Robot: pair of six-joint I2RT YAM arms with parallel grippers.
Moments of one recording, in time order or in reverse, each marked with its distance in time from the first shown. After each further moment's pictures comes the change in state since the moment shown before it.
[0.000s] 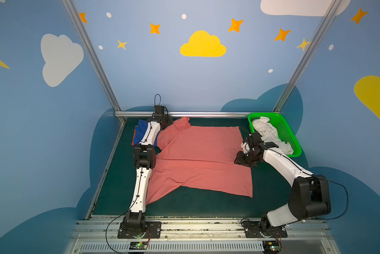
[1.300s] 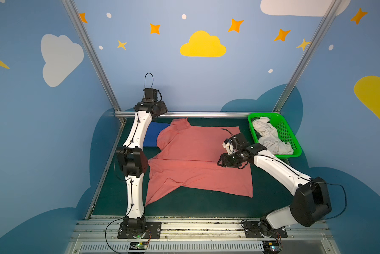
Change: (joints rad) left arm -0.021 -0.673 -0.461 -0.206 -0.214 0.136; right arm 0.278 -0.037 0.046 0.048 -0.083 0.064
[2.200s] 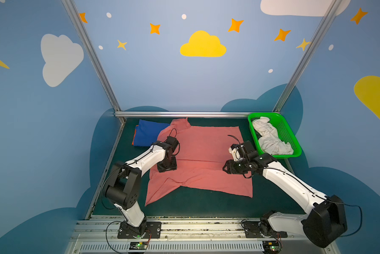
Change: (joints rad) left arm -0.313 -0.425 -1.064 -0.069 -0.034 -0.137; right arm 0.002 -0.212 -0.181 0.019 0.064 0.029
